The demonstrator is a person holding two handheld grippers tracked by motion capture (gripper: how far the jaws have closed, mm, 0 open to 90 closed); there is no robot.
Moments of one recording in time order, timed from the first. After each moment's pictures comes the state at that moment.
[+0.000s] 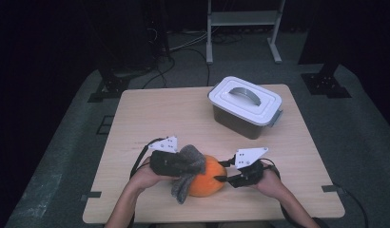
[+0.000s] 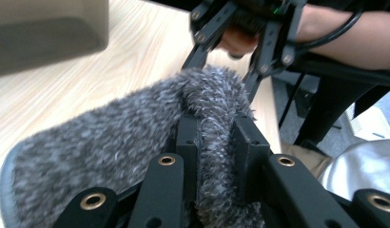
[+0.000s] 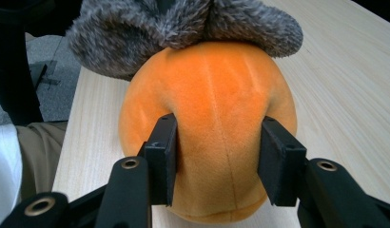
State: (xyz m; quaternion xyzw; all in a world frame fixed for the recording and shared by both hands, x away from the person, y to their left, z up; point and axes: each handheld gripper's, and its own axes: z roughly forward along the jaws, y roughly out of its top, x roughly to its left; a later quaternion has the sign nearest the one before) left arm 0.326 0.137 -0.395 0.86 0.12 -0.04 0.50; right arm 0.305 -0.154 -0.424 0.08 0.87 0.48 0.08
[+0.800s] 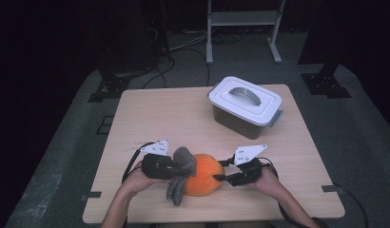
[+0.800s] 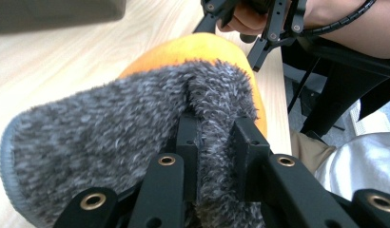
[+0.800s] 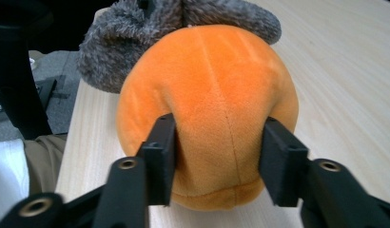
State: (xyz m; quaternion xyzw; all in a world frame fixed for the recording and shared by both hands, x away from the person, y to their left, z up) left arm 0.323 0.160 -0.403 0.86 0.15 -0.04 0.49; right arm 0.313 -0.153 -0.432 0.11 0.86 0.49 0.05
